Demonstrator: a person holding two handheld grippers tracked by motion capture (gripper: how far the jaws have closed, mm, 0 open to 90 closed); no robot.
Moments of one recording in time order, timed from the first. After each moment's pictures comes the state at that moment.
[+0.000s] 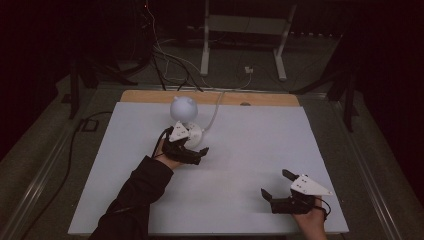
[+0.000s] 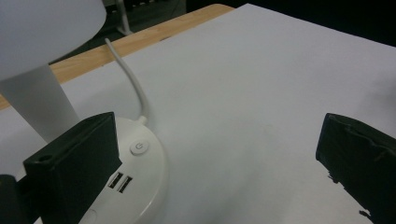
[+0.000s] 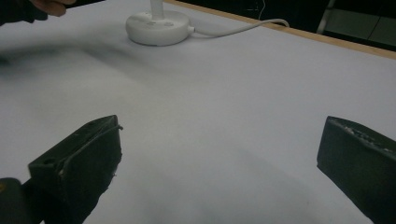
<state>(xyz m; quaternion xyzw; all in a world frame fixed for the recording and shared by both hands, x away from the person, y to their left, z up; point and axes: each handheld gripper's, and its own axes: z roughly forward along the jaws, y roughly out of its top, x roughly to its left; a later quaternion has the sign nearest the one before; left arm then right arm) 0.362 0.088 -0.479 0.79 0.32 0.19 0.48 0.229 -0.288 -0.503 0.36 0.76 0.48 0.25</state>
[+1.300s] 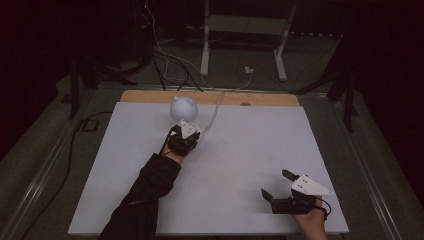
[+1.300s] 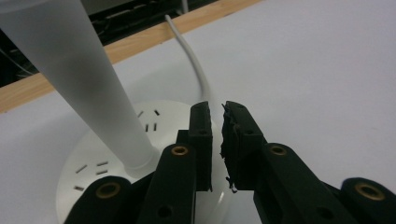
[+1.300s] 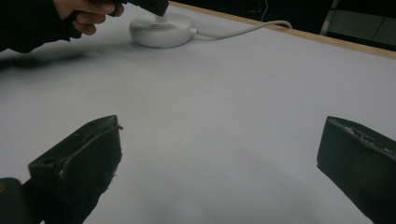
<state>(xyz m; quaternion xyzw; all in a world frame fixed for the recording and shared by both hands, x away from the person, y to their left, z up) 0.387 0.072 -0.504 0.78 0.39 0.27 0.41 0.229 -0.290 -0.503 0.36 0.76 0.49 0.24</state>
